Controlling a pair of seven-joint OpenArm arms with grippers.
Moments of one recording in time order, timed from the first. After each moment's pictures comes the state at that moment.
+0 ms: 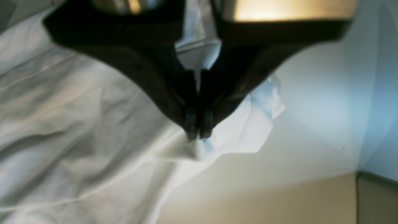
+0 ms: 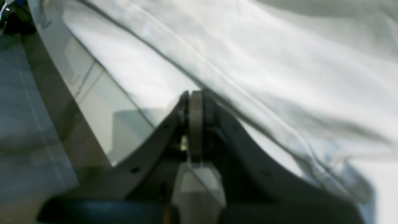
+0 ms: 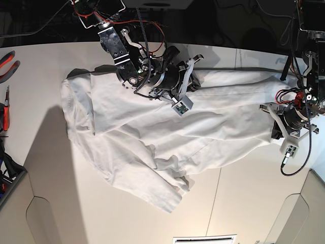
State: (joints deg) left arm 5.6 -26.2 -9.7 91.1 -13.9 -20.0 38.3; right arm 0.0 -5.2 -25.6 69.2 11.5 23.7 -35.4
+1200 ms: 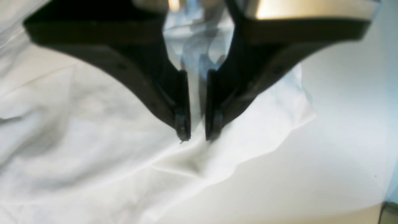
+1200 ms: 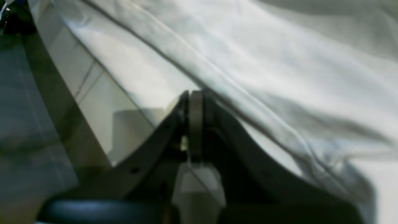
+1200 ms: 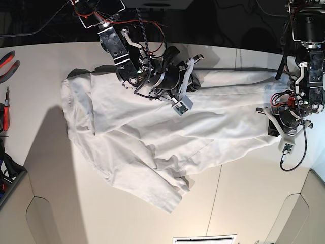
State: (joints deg) left arm 0.8 -23.3 -9.8 77.0 -10.7 -19.4 30.6; right arm 0.0 -5.2 -25.6 69.2 11.6 23.7 -35.4
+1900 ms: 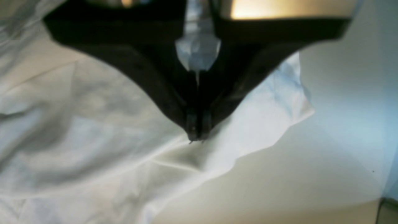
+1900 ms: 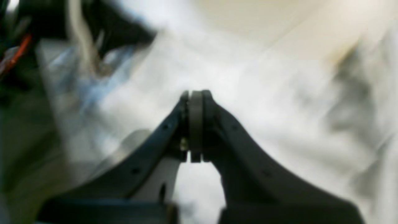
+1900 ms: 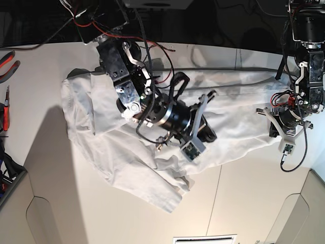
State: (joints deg) left arm 0.8 -23.3 -9.8 77.0 -10.7 -19.4 29.6; right arm 7.4 -7.7 -25.7 81.2 6.2 22.8 -28.9
